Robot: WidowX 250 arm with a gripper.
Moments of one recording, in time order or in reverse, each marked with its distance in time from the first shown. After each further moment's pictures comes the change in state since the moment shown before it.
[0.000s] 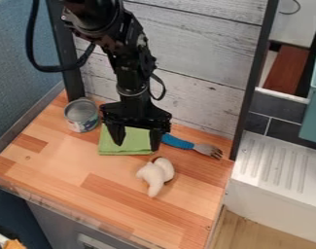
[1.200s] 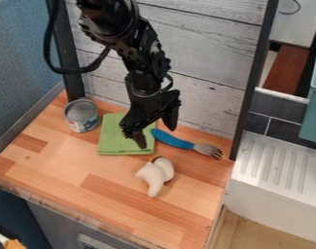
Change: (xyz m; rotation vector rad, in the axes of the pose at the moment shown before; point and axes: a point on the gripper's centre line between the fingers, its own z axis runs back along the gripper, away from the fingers) arm 0.027 -0.018 -0.011 -0.072 -0.108 0.876
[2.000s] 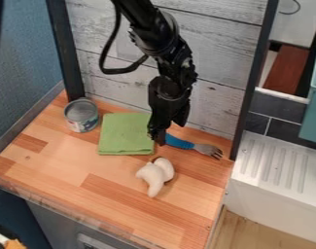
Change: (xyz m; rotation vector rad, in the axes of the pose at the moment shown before) arm 0.015 -0.037 -0.050 0.070 -0.106 0.199
